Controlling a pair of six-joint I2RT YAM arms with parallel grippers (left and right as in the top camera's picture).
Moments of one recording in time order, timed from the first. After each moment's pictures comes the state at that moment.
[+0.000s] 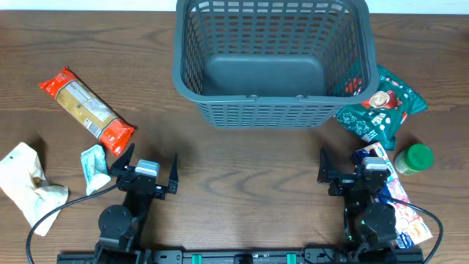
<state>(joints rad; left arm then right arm) -0.19 0.01 0.02 -0.11 0.03 0.14 0.21 0.01 0.07 -0.20 0.21 0.12</state>
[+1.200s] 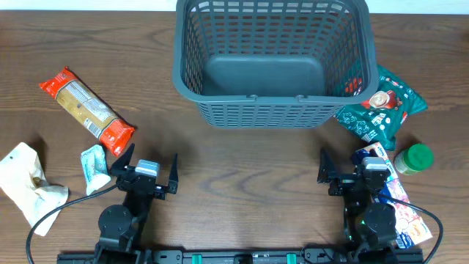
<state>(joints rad) -0.19 0.01 0.02 -0.10 0.03 0.14 0.21 0.01 0.07 -0.19 0.21 0.12</state>
